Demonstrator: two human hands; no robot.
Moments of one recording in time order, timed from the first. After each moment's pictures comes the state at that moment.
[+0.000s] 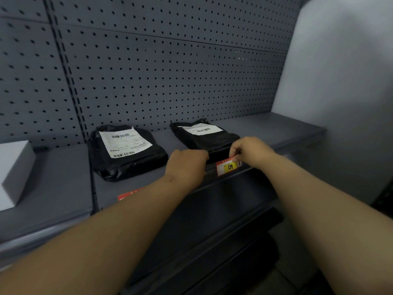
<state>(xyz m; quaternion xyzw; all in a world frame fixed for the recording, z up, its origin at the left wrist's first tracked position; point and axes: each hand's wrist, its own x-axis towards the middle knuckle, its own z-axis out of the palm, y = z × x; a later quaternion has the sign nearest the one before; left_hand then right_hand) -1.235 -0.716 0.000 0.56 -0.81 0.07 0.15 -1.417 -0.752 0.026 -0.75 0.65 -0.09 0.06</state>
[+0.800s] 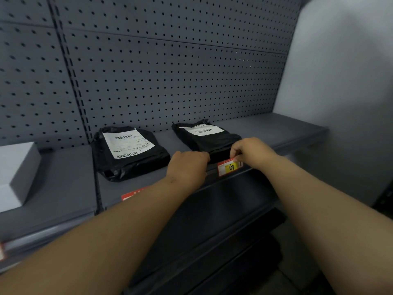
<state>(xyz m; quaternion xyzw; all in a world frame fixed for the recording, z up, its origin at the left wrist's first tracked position) -1.233 -0.712 -0.002 0.56 -0.81 0.08 0.15 -1.410 -0.747 0.031 -0.76 0.65 -0.05 0.05</state>
